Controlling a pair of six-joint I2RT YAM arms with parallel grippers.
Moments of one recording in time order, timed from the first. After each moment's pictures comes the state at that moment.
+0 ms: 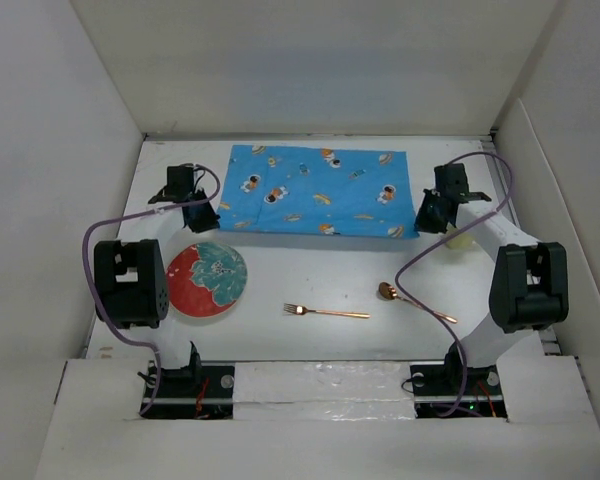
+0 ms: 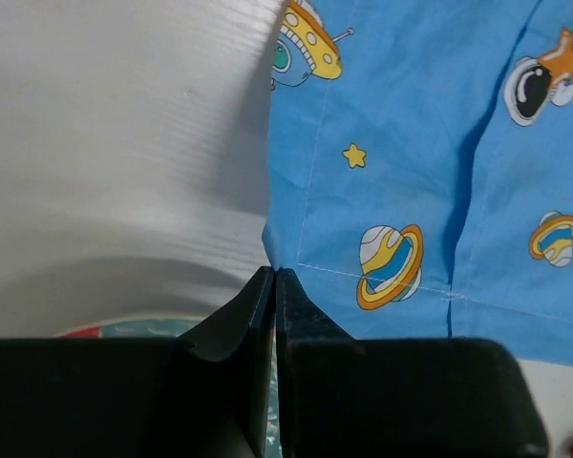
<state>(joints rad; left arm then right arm) 0.01 1.69 1.10 -0.38 0.12 -0.45 0.06 1.63 1.11 -0.47 0.02 0.41</state>
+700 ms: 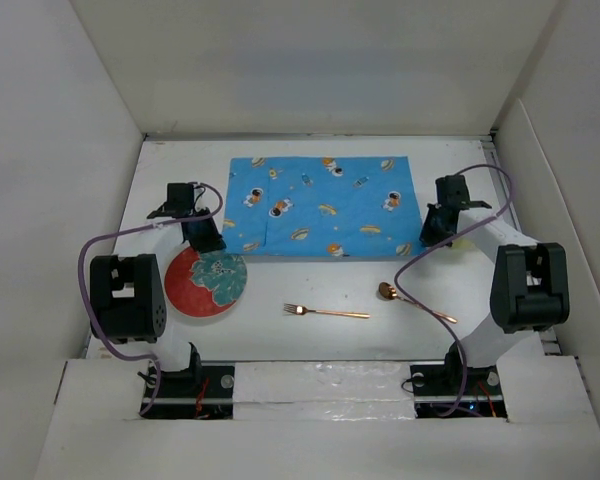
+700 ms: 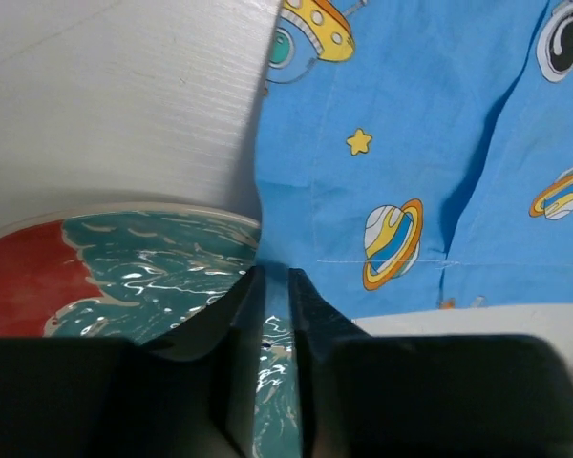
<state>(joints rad) 0.01 1.57 0.94 -0.44 0.23 -0.42 0.04 1.63 1.03 -0.49 0.07 0.38</state>
